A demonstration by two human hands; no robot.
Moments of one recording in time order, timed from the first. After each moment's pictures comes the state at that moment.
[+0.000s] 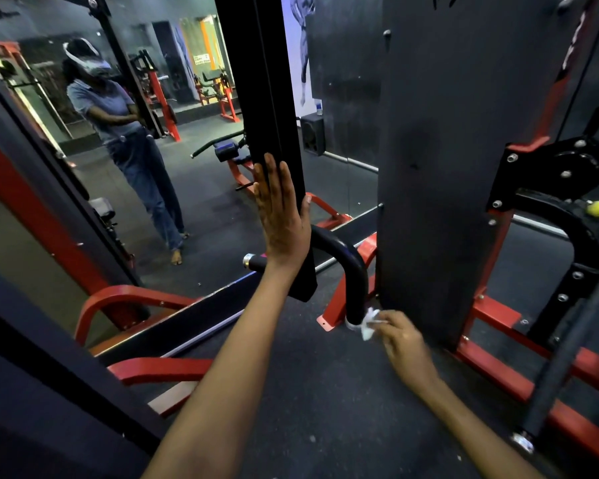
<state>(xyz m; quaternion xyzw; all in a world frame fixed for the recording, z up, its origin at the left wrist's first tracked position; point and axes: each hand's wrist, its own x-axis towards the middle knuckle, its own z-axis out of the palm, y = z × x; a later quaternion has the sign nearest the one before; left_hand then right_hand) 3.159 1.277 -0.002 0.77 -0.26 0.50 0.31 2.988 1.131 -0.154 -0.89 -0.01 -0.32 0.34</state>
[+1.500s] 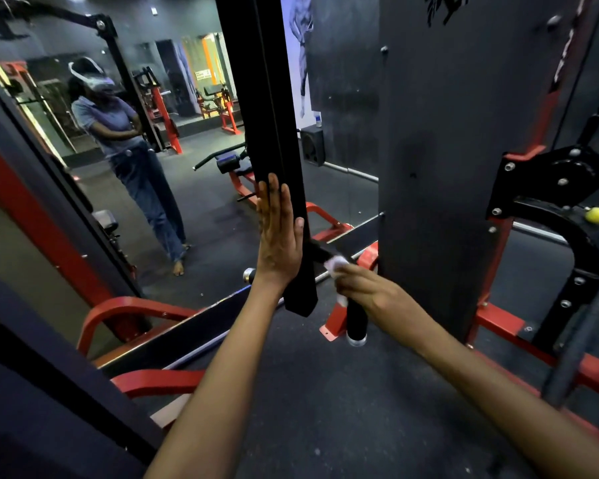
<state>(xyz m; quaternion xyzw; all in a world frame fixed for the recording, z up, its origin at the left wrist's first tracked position) 3.161 1.308 -0.007 0.74 -0.38 0.47 0.31 3.016 1.145 -0.048 -0.89 -0.27 -0.26 0.25</state>
